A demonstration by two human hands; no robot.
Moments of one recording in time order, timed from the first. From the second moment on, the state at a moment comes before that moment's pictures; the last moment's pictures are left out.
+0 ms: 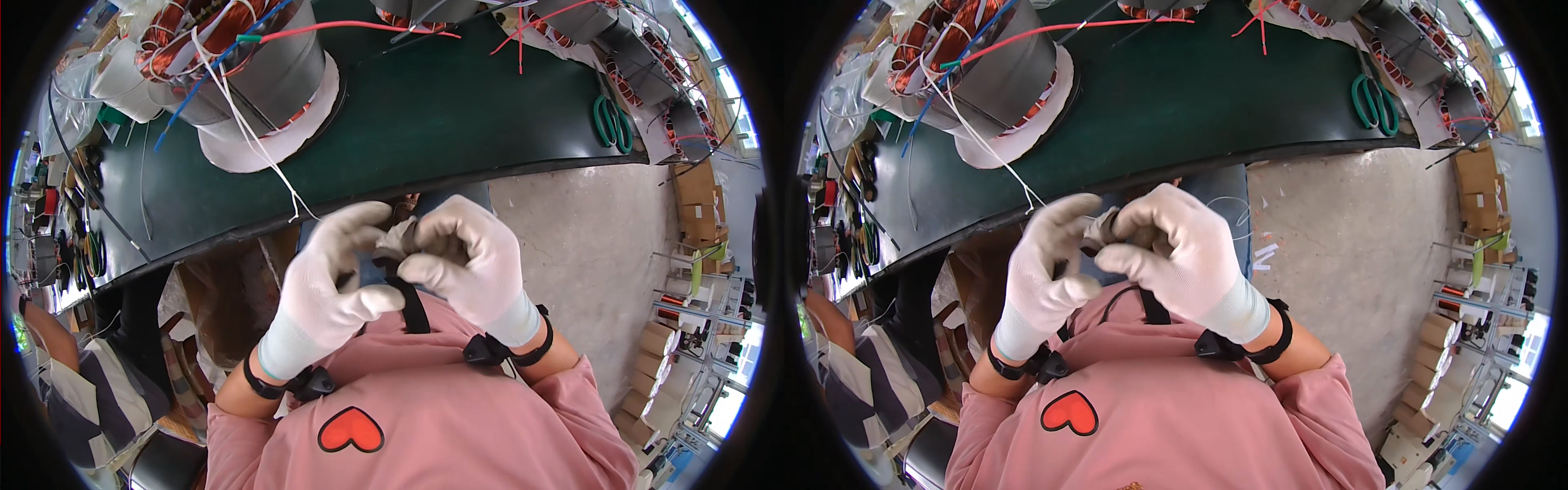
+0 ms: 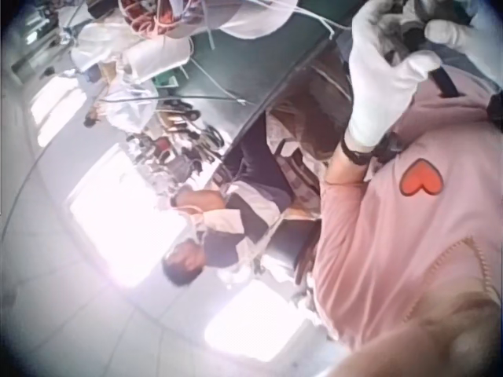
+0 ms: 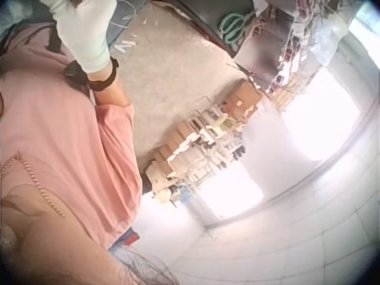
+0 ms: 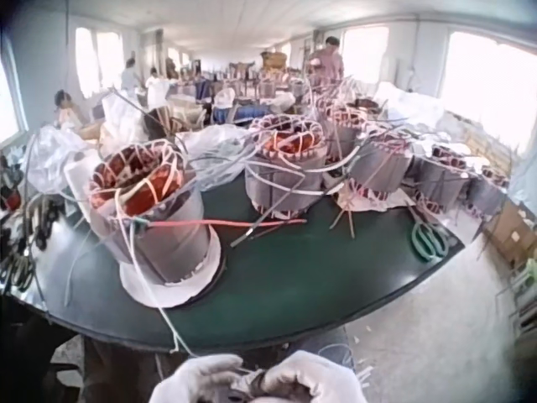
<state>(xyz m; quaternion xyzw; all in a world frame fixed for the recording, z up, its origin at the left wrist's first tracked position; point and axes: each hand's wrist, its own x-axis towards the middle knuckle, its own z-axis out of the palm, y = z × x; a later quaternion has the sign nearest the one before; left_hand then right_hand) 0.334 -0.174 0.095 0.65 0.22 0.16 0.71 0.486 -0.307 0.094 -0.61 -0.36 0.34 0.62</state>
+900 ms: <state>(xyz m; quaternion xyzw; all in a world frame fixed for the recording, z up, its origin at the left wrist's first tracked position) 0.337 -0.155 0.081 0.70 0.23 0.18 0.65 0.490 -0.291 0.086 -0.67 -0.39 0.29 0.56</state>
